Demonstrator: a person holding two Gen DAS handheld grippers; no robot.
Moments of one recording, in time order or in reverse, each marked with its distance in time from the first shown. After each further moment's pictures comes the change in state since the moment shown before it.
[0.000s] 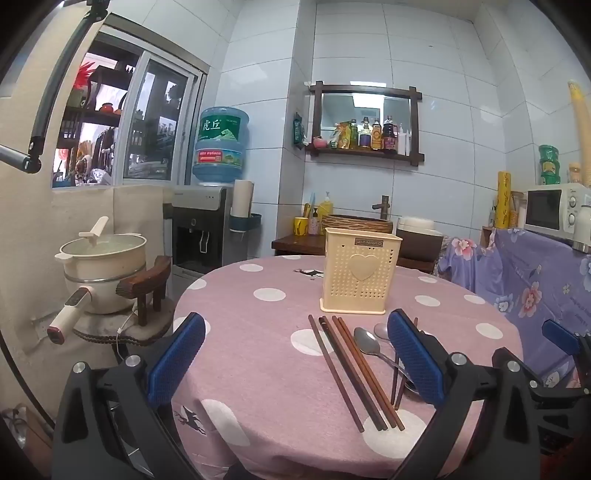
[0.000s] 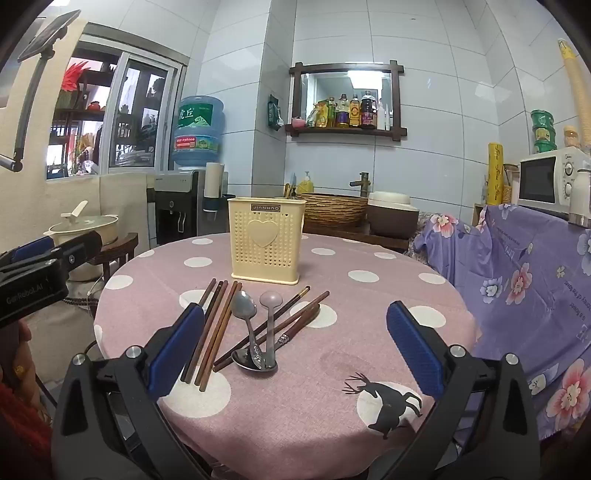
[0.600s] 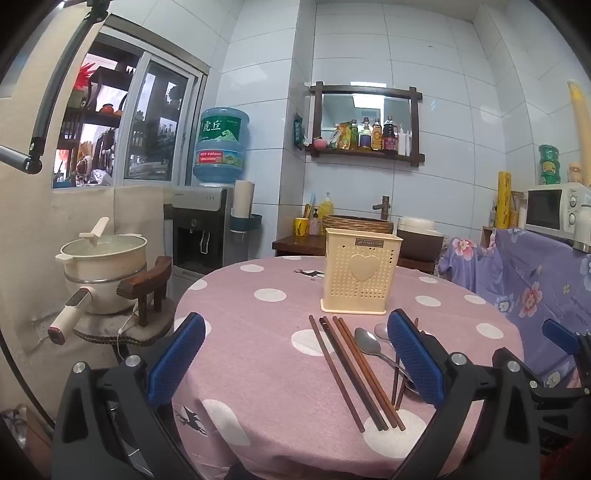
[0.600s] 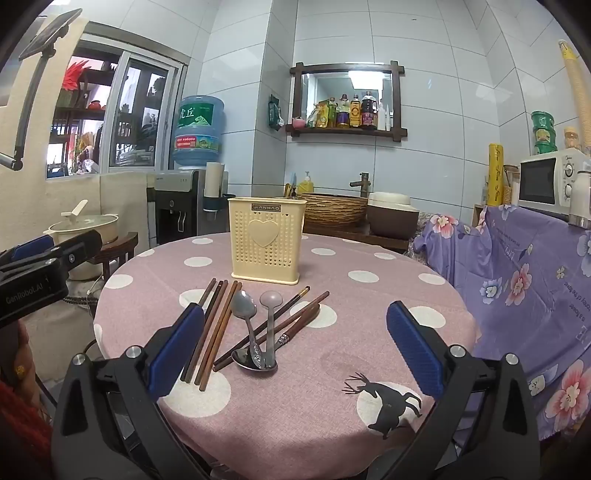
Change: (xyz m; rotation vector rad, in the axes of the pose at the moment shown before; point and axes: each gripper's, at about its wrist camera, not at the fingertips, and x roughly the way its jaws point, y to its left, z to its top) left arm -0.002 -0.004 0.001 -0.008 -0.006 -0.001; right arm 0.001 0.000 0.000 -0.003 -0.003 0.001
